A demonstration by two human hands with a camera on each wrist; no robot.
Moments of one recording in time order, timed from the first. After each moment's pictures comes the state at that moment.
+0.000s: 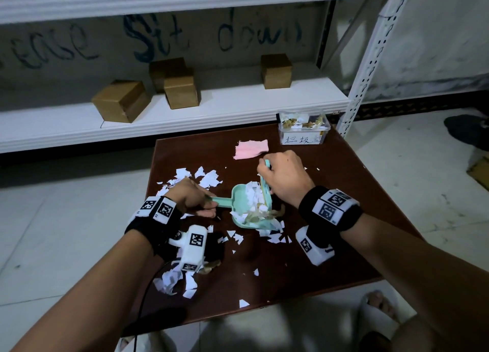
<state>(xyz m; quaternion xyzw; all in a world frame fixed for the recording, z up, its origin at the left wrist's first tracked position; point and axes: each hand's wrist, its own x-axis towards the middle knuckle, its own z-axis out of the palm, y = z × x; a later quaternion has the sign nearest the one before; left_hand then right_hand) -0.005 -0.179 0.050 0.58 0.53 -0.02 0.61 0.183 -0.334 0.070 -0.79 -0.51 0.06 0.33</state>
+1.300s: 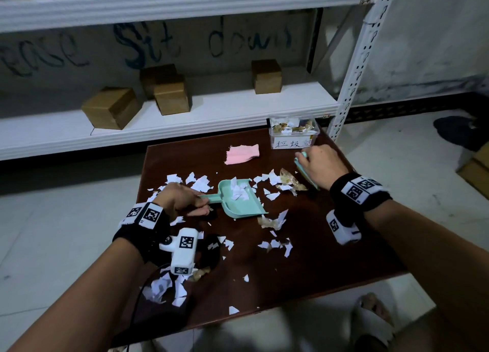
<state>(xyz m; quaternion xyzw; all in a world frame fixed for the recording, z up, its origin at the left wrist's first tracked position) 0.001 -0.174 0.045 0.55 0.53 0.04 0.64 0.304 -0.363 0.050 -0.86 -0.48 -0.03 0.18</state>
